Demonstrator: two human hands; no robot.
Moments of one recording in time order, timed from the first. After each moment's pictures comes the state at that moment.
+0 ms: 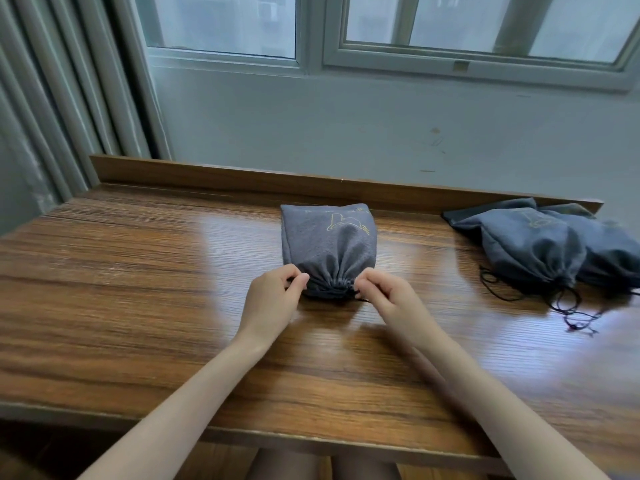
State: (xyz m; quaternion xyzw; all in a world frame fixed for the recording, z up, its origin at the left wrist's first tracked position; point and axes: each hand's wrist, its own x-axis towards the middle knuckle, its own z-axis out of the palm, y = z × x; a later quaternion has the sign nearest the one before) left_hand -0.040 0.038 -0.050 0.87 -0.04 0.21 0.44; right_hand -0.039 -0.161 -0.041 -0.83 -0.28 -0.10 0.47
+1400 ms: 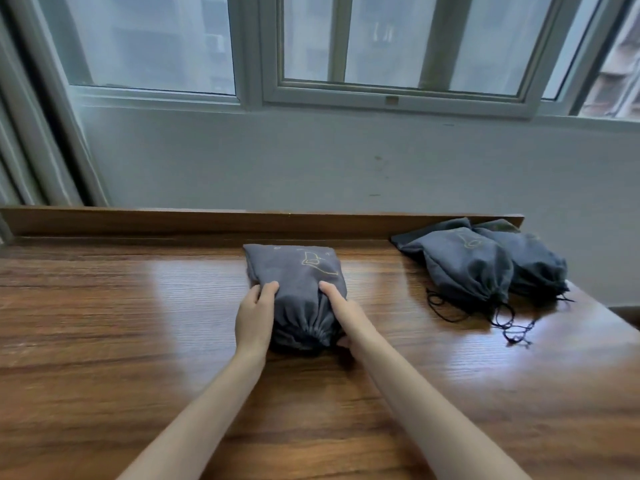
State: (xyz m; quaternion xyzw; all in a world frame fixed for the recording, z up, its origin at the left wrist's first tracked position) left_hand 0.015 -0.019 -0.043 0.68 0.11 0.08 0.72; right_hand 0.012 -0.155 -0.034 -0.69 0.20 0.10 0.69
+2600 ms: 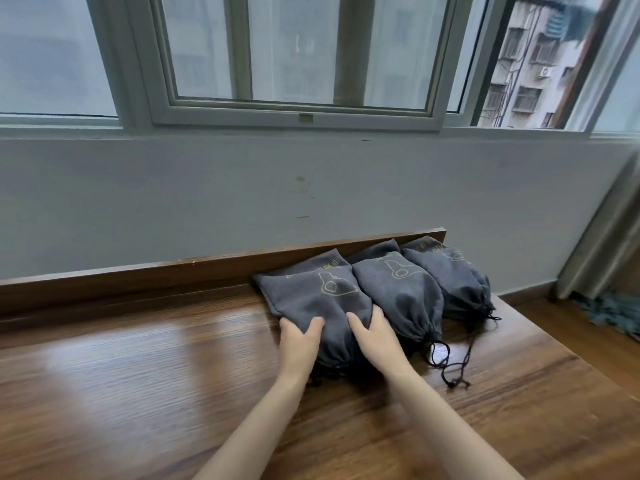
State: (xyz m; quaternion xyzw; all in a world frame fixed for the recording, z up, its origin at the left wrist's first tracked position) left_hand 0.087 -0.201 -0.049 0.70 0.03 -0.04 0.71; right_hand 0.046 -0.322 -0.041 -0.85 0.19 -0.16 0.47
